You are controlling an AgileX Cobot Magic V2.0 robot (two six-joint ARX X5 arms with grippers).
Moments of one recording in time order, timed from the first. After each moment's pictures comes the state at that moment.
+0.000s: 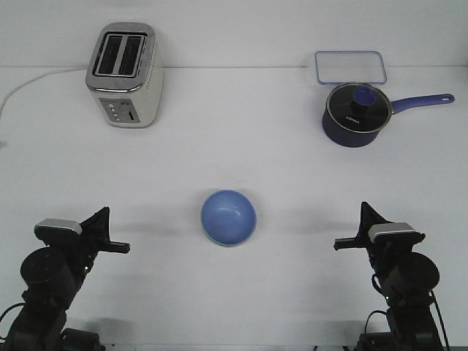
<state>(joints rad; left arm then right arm) -0.17 0.48 0.57 -0.23 0.00 -0.12 0.05 0.47 0.40 -0.07 -0.08 0.08</state>
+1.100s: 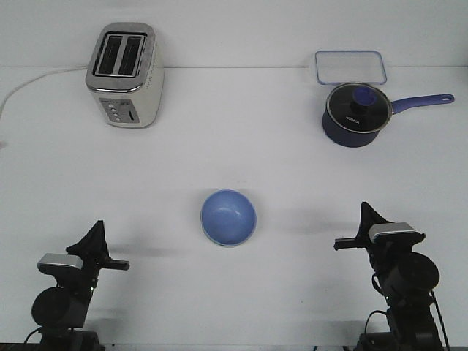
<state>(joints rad) -0.08 0.08 0.12 0.09 0.00 -0.05 0.05 0.47 0.40 -0.07 -0.08 0.08</state>
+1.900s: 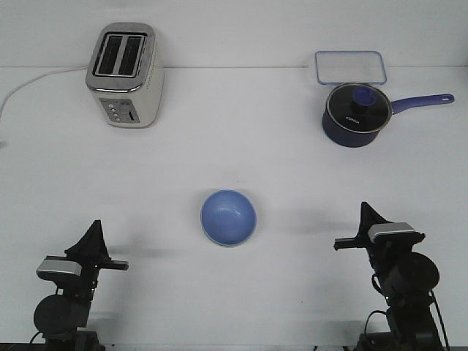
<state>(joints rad) -0.07 0.01 0.03 0.22 0.00 -0.05 0.05 0.47 0.40 -0.07 -0.08 0.08</state>
